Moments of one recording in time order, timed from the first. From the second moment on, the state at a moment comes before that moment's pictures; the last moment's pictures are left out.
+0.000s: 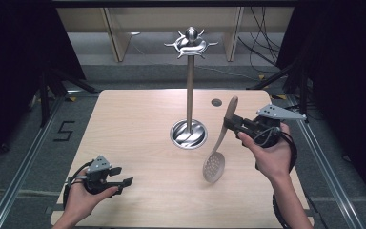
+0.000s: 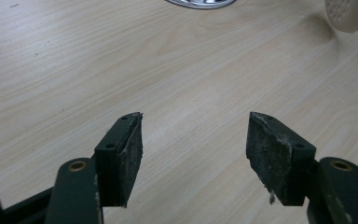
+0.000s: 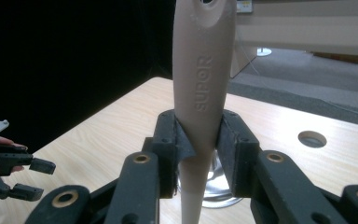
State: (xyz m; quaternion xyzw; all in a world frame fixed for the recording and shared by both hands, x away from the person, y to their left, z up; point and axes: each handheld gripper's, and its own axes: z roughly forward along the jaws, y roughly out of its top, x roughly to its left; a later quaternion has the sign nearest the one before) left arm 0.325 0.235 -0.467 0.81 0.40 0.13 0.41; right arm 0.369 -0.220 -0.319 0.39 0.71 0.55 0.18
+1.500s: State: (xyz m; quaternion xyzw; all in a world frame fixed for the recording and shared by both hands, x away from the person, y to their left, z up) left arm 0.312 0.251 -0.465 0.80 0.42 0.14 0.41; right arm 0.383 -0.205 -0.297 0.36 0.70 0.58 0.22
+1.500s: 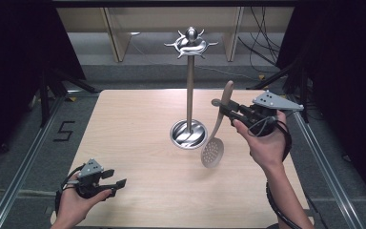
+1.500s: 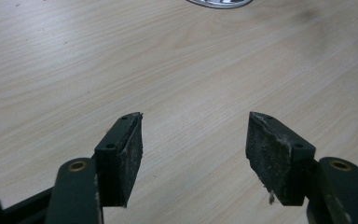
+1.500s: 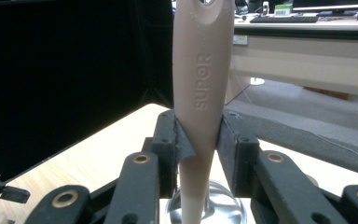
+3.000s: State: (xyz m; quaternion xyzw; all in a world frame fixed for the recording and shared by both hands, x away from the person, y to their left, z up) left arm 0.309 0.253 -0.465 0.79 0.43 0.15 0.42; right arm 0.407 -0.185 -0.280 0.36 0.70 0.57 0.26
